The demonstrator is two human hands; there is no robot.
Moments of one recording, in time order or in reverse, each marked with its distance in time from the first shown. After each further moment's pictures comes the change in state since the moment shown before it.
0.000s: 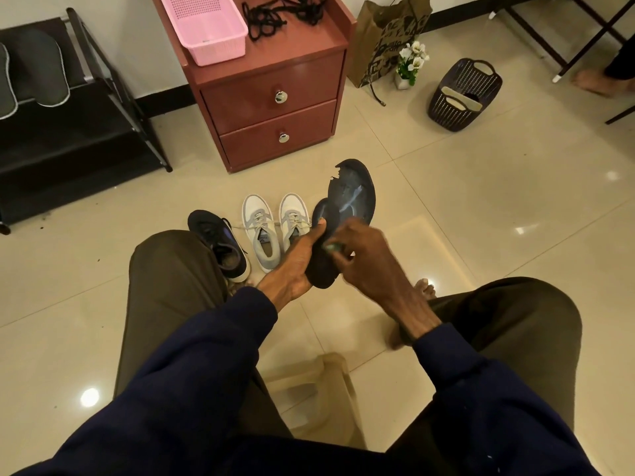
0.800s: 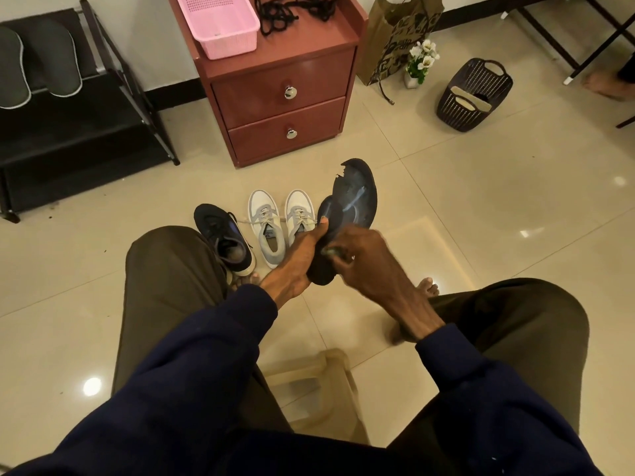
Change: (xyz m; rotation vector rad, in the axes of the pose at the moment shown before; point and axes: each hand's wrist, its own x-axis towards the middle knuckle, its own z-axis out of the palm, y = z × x) left_hand -0.007 0.000 -0.011 0.155 0.065 0.089; right_hand -0.003 -0.006 0.008 -0.003 -0.107 -0.012
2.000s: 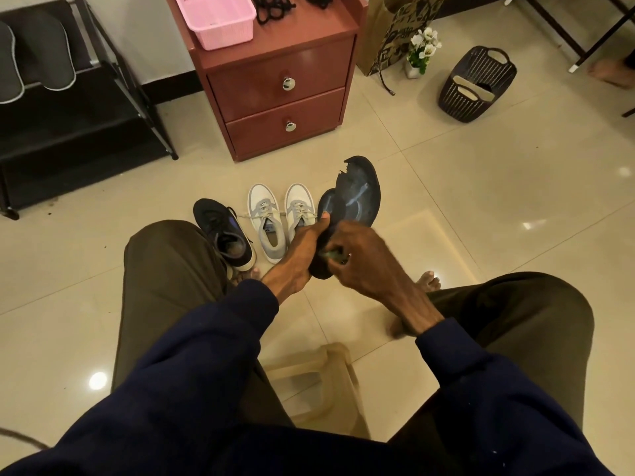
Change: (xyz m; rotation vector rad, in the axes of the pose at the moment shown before) left_hand 0.004 -0.005 0.002 0.075 0.033 0.024; right_hand -0.005 -0.003 0.002 -0.002 -0.032 0.028
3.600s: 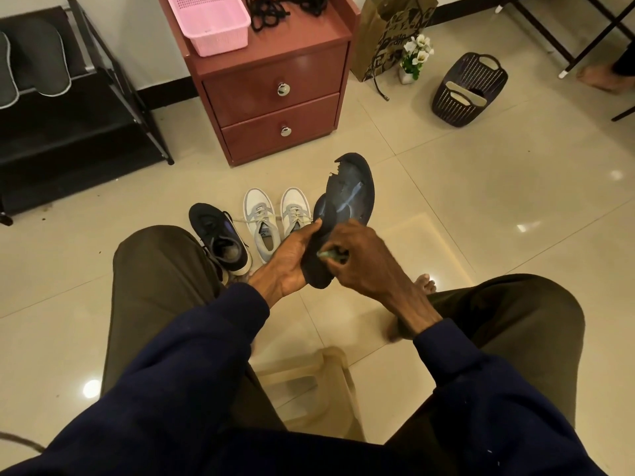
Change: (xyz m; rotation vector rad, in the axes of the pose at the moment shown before) left_hand -0.004 0.005 -0.007 -0.322 -0.200 -0.170; right_hand 0.000 0.008 -0.007 0.005 0.003 -0.038
